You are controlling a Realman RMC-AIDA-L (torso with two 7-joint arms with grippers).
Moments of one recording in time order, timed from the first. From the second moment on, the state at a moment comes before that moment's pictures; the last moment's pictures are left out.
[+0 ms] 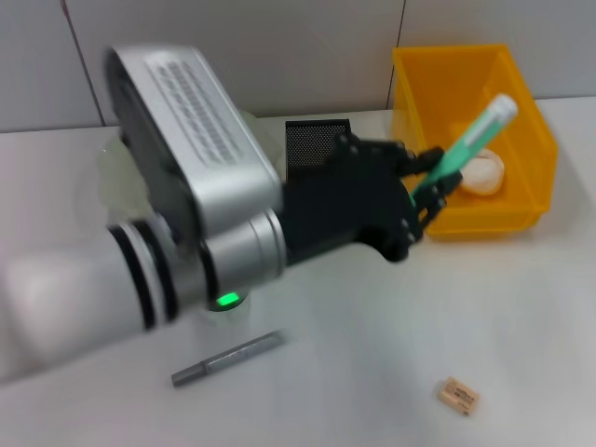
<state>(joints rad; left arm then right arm) -0.27 -2.08 1.93 1.51 1.51 0.69 -1.63 0.19 2.08 2.82 0.40 1.61 -2.08 0.93</state>
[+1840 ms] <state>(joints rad) -0.22 -2.08 2.35 1.50 1.53 0.08 -1.29 0.35 2.08 2.81 0.00 1.61 -1.88 0.71</state>
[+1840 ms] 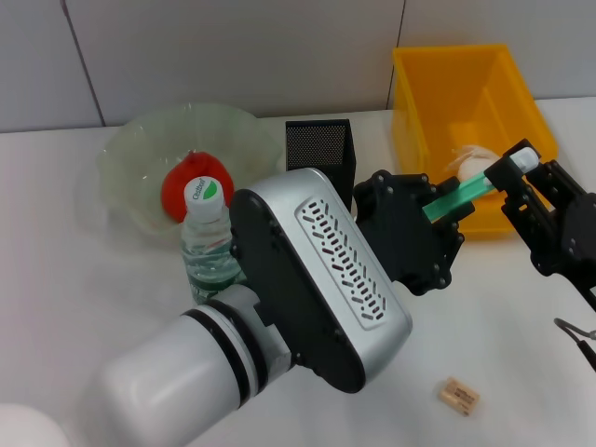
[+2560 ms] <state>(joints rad) -0.22 -2.08 2.35 1.49 1.53 0.08 -1.28 0.36 2.08 2.79 0.03 1.60 -1.86 0.77</state>
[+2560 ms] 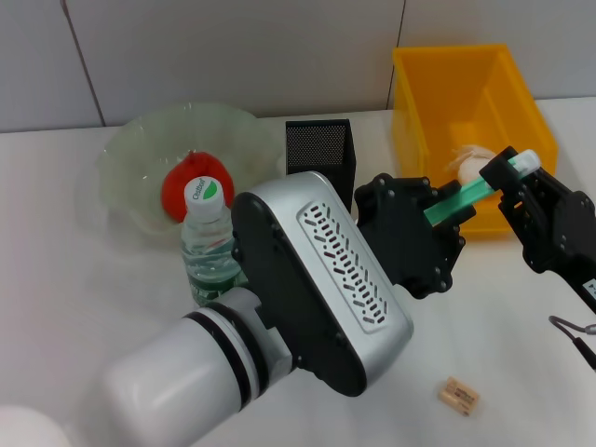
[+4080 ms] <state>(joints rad) -0.13 -2.07 1.89 1.36 1.11 1.04 -1.13 0.45 2.08 2.79 0.22 1.77 -1.79 0.72</state>
